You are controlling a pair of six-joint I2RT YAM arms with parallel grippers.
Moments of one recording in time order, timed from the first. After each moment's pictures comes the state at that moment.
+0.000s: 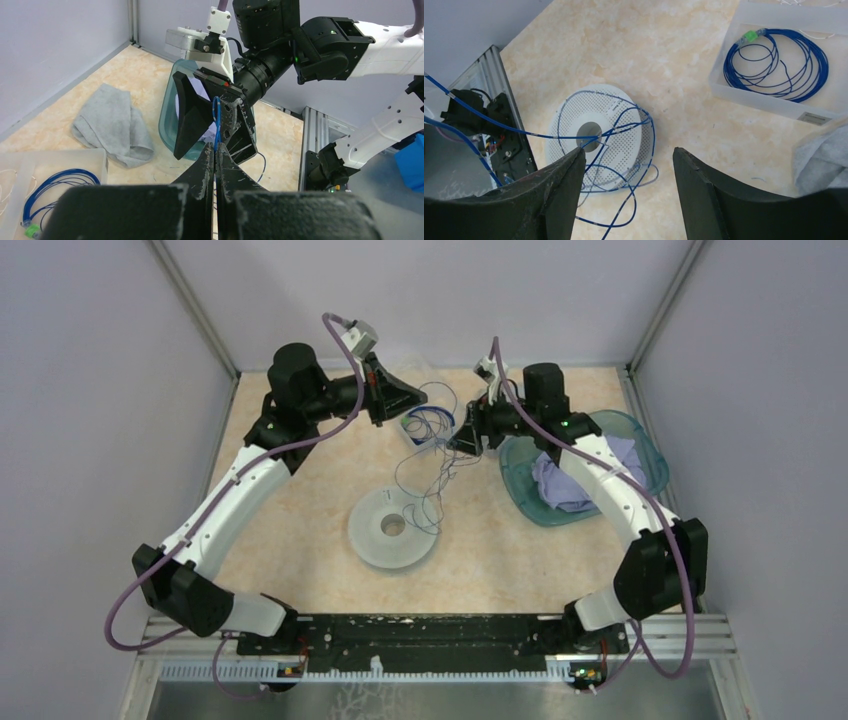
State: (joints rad) left arm -0.49 1.40 1.43 0.00 0.76 -0.25; right arm 0.35 1.45 1.29 -0.37 -0.75 0.00
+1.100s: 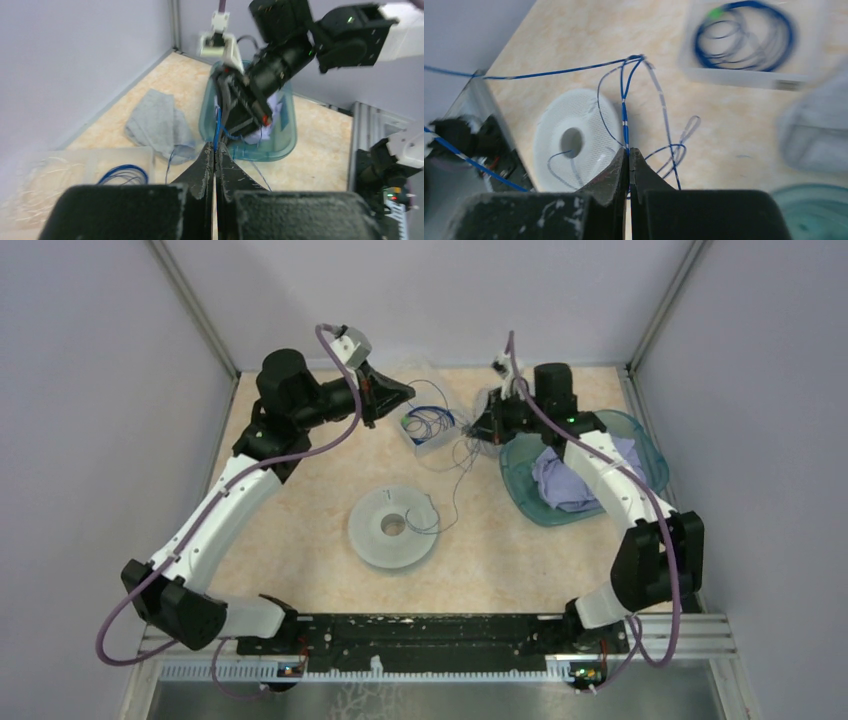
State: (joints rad) left arm -0.48 1.35 1.40 -0.02 0.67 -0.09; right arm 0.32 1.48 1.24 -0.33 -0.74 0.10
